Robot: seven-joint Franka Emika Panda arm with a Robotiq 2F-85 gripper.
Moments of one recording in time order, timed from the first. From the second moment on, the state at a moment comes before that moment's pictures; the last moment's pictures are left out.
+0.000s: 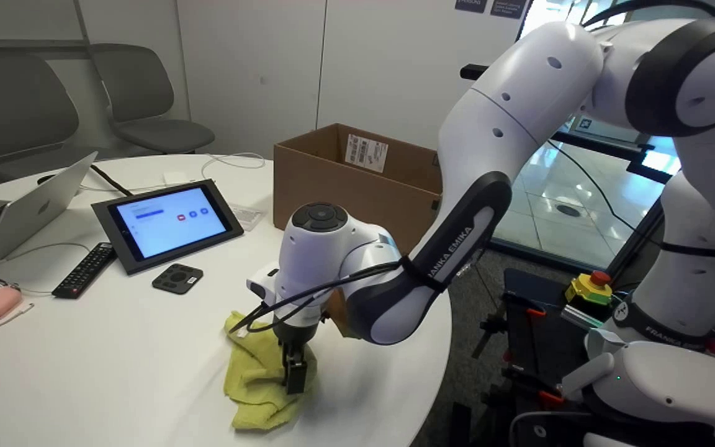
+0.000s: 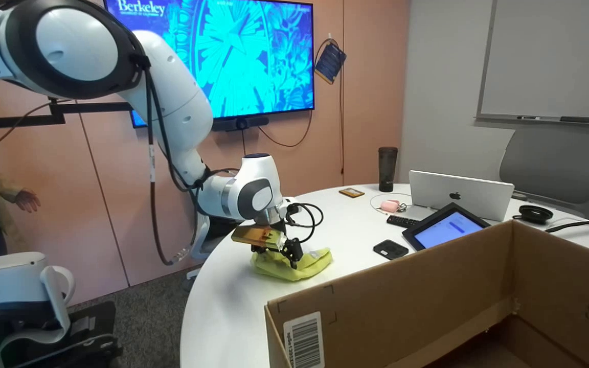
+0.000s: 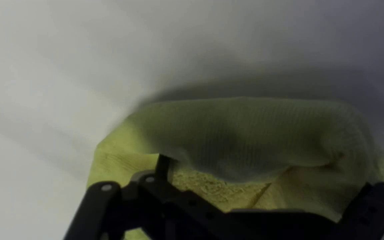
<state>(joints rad) 0.36 0.83 0.06 -1.78 -0.26 2.73 -0.05</state>
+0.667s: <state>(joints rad) 0.35 0.90 0.06 -1.68 -0.22 2.63 0.01</state>
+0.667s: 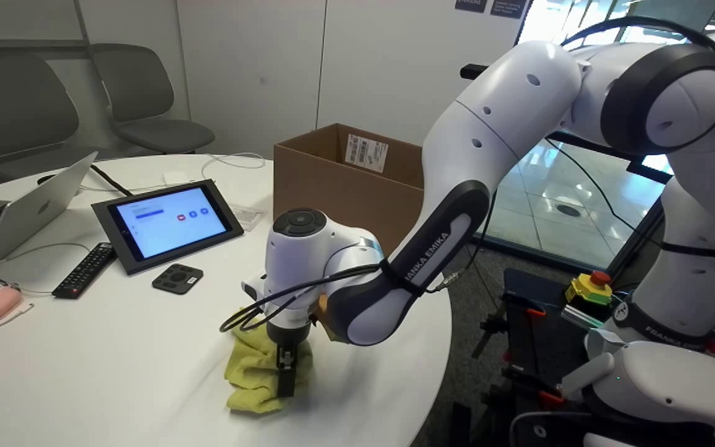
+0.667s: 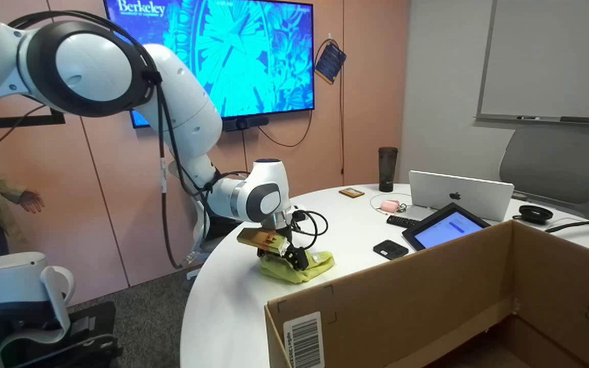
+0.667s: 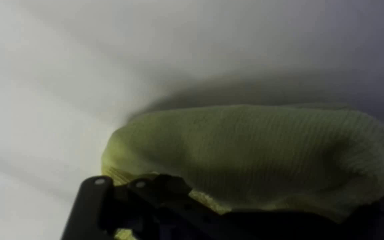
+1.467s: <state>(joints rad) 0.34 0.79 0.07 -1.71 -0.18 2.61 0.07</state>
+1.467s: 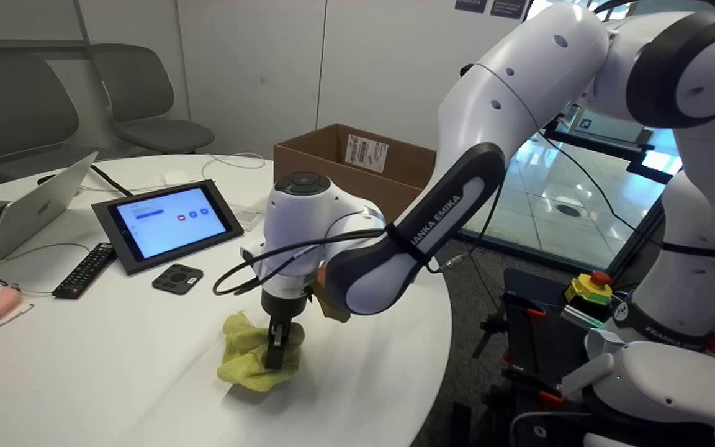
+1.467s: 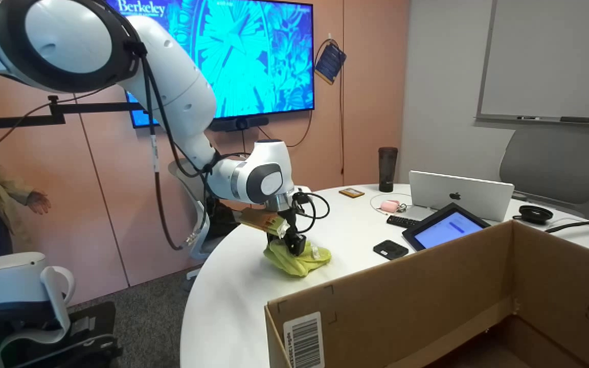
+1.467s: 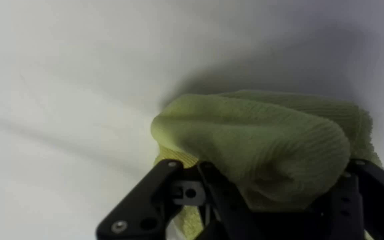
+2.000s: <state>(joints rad) 0.34 0.60 0.03 -1.81 -0.18 2.62 0.21</state>
